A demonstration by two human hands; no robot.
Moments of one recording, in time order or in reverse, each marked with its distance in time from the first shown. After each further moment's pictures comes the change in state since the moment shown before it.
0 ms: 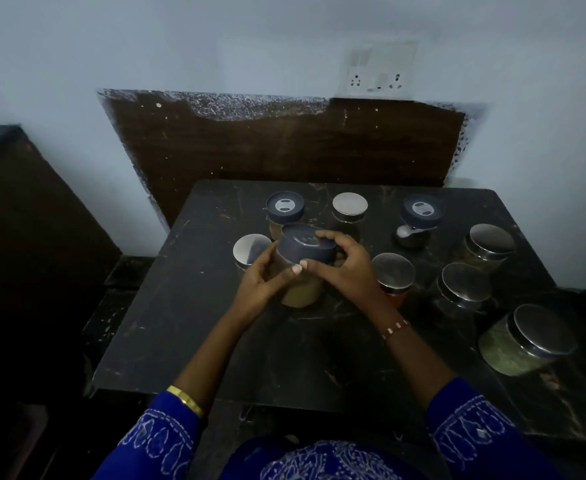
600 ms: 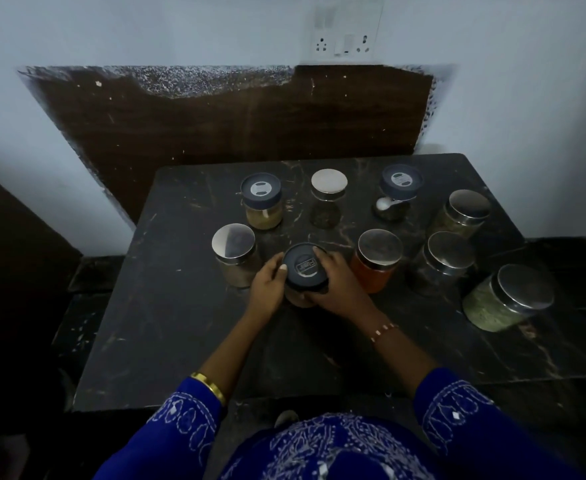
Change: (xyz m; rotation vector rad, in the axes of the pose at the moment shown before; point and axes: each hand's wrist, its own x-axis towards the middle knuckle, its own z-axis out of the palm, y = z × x) left_hand 0.032 -0.053 0.025 0.143 0.065 -0.209; right_hand -0.016 0.057 0.010 -0.558 -0.129 0.194
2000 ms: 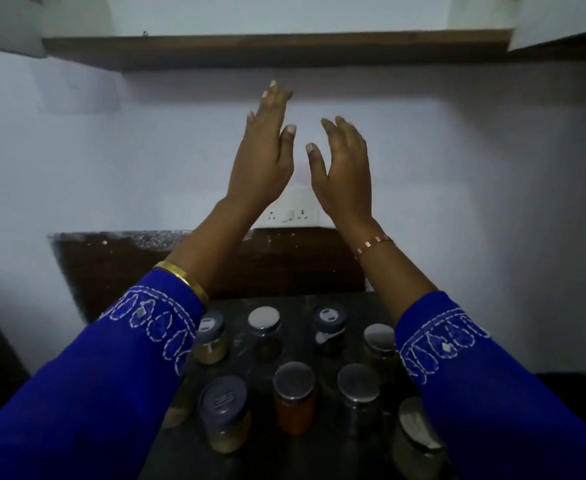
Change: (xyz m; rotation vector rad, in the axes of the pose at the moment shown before) left_hand -0.032 0.384 0.097 0.538 0.452 1.207; right_hand 0.009 -0.130 -0.338 -0.067 1.069 -0.581
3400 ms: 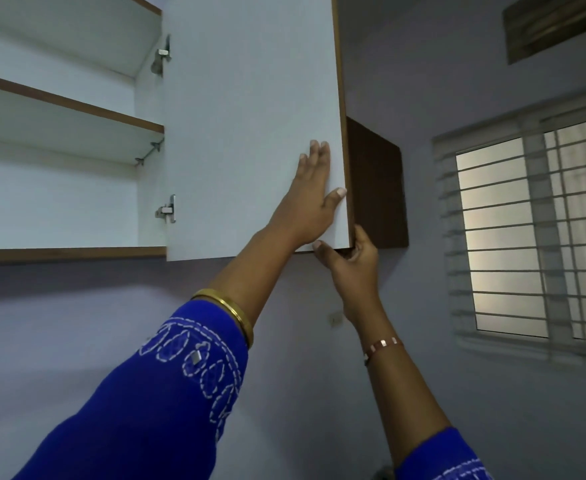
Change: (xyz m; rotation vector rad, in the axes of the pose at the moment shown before) left_hand 0.157 0.441 0.178 -0.567 -0.253 0.605; right_hand 0.087 0.155 -0.419 0.306 0.540 0.140
